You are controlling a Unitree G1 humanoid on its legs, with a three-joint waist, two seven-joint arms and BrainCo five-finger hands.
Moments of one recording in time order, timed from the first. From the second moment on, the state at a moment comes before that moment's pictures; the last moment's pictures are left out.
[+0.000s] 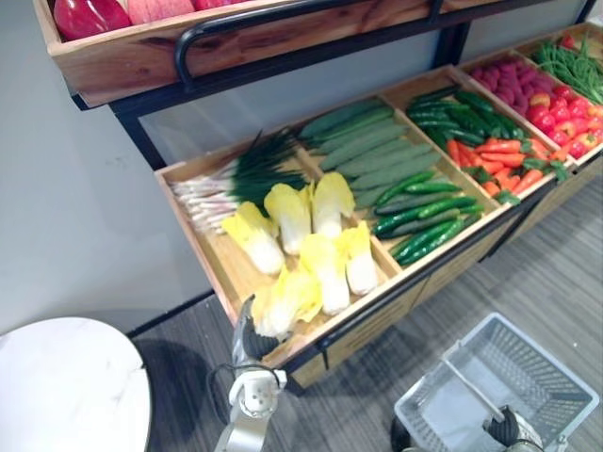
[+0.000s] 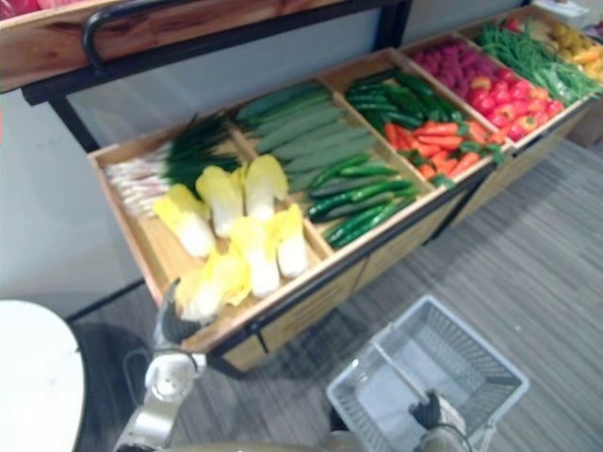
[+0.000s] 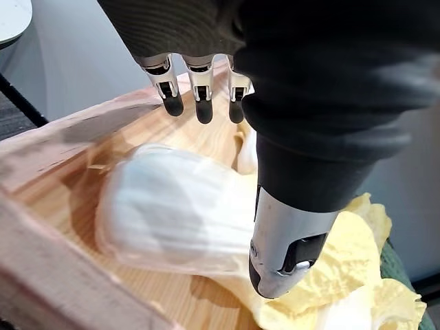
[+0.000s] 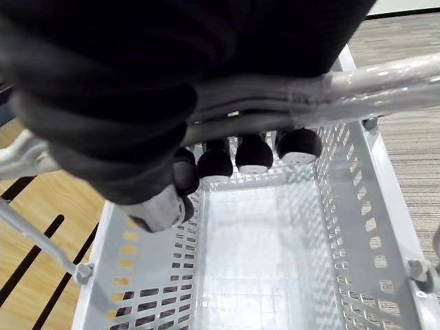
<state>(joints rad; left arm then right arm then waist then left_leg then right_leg) 0.12 0.04 -0.04 0.33 0.42 -0.07 0.46 0.13 -0.28 -0.11 0.99 -0.67 -0.14 -0.39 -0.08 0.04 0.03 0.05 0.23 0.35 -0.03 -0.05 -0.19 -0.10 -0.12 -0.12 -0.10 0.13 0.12</state>
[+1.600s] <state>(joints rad) -0.19 0.02 0.07 0.92 0.44 -0.04 0.81 0.06 -0.34 0.05 1.04 -0.67 -0.18 -0.43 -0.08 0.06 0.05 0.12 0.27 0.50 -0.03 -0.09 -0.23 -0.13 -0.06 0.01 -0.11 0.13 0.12</state>
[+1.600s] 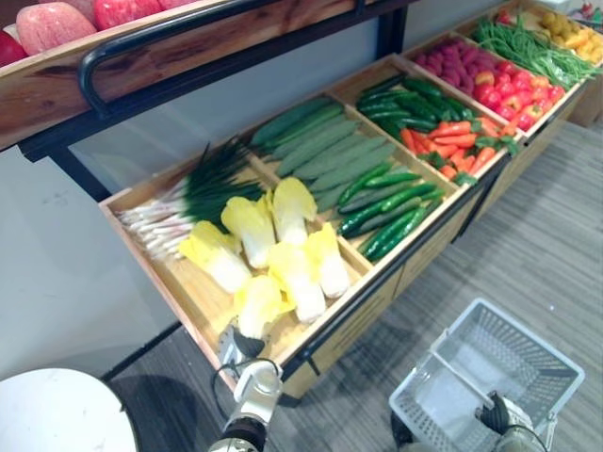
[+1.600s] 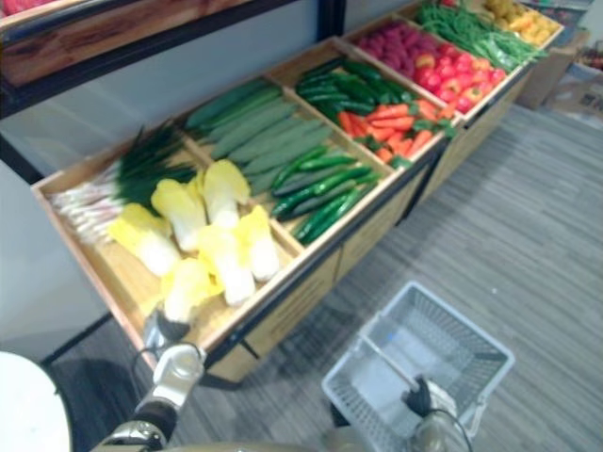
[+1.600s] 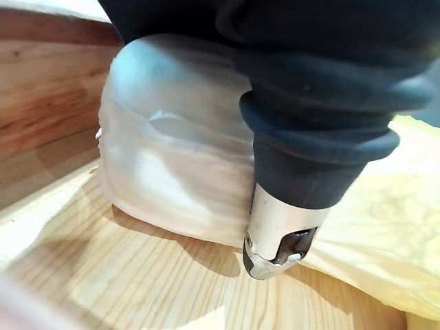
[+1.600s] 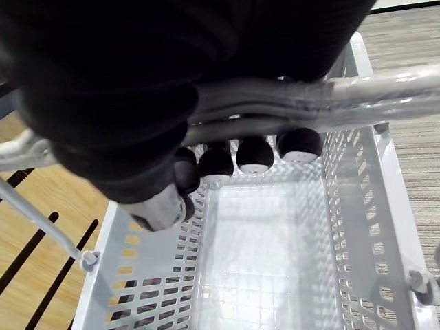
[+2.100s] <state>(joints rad) 0.04 0.04 -0.07 0.50 0.40 -0.10 0.57 0.07 -0.28 -0.08 1.07 -0.65 -0.16 -0.43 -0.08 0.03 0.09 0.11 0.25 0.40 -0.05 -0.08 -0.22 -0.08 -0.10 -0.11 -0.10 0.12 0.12</state>
